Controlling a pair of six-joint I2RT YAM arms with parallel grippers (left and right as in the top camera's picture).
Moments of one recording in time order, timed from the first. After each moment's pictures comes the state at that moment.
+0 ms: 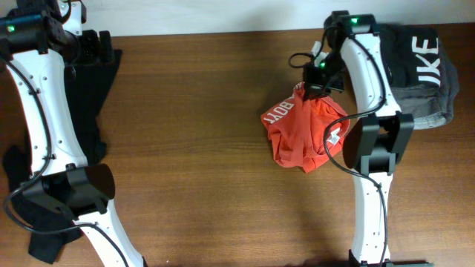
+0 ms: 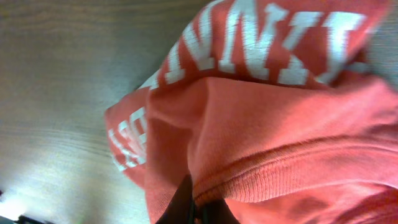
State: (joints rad) left arm 0.19 2.19 2.58 -1.43 0.07 0.06; right arm 0.05 2.52 2.52 -1.64 -0.33 0.10
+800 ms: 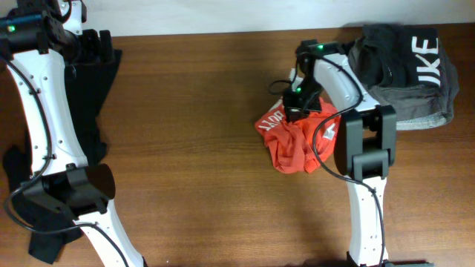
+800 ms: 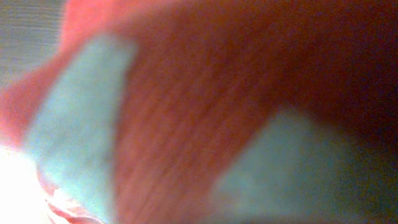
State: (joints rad) left arm 0.19 2.19 2.58 -1.43 0.07 0.06; right arm 0.16 2.46 2.11 -1.34 -0.30 0.13
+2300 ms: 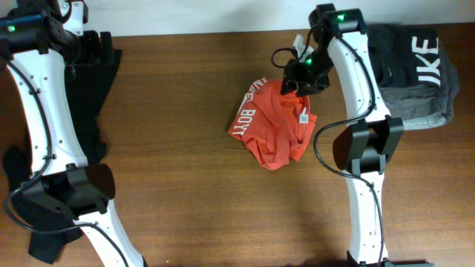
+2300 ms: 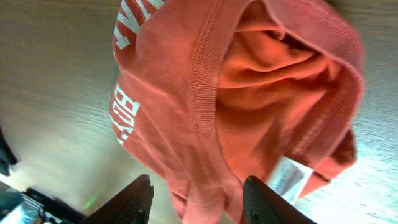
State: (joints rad) left arm 0.19 2.19 2.58 -1.43 0.07 0.10; right arm 0.12 2.54 2.66 -1.69 -0.41 0.04
